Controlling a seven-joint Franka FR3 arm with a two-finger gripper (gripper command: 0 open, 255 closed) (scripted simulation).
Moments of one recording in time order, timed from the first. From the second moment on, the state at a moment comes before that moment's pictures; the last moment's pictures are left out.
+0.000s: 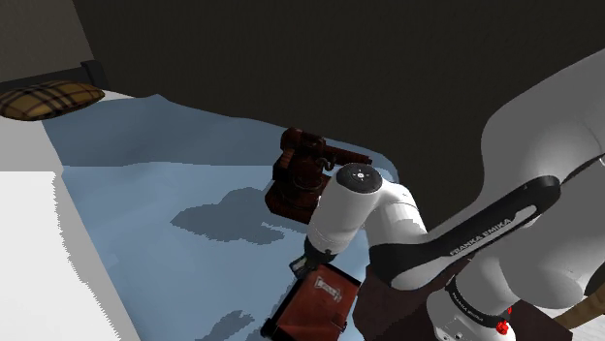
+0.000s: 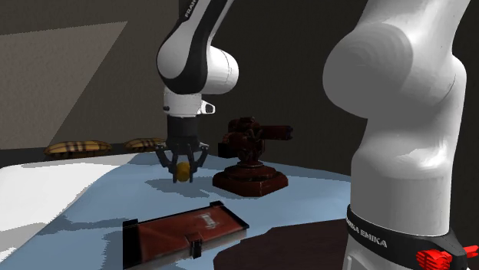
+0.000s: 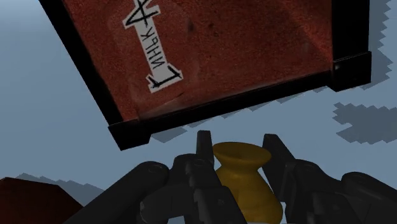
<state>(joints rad) 0.34 -0.18 0.51 -2.69 -0.03 2.65 0.91</state>
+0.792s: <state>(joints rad) 0.37 -0.20 0.59 -2.85 -0.01 2.79 1.01</state>
